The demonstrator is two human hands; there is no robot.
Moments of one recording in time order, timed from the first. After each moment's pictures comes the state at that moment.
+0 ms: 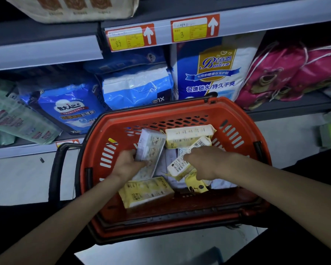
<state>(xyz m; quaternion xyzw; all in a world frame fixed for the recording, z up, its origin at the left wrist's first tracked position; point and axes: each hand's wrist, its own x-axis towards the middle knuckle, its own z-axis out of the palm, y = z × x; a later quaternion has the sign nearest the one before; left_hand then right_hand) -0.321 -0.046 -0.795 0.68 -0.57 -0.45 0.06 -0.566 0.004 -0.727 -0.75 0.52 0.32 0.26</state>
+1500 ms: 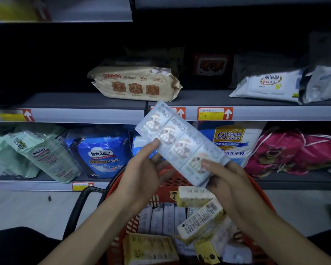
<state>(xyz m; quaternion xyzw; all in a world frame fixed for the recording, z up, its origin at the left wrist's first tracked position) -0.352 -0.057 -0.597 0.35 -0.31 -0.76 0.44 -0.544 0.003 -0.602 -0.28 0.44 -0.58 0.62</state>
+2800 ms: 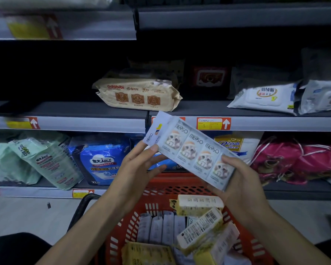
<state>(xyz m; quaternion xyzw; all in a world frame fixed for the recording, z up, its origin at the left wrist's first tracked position) -0.337 -0.064 -0.581 0.37 -0.43 -0.69 0.45 -0.561 -0.007 -0.590 -0.18 0.46 -0.61 0.62</state>
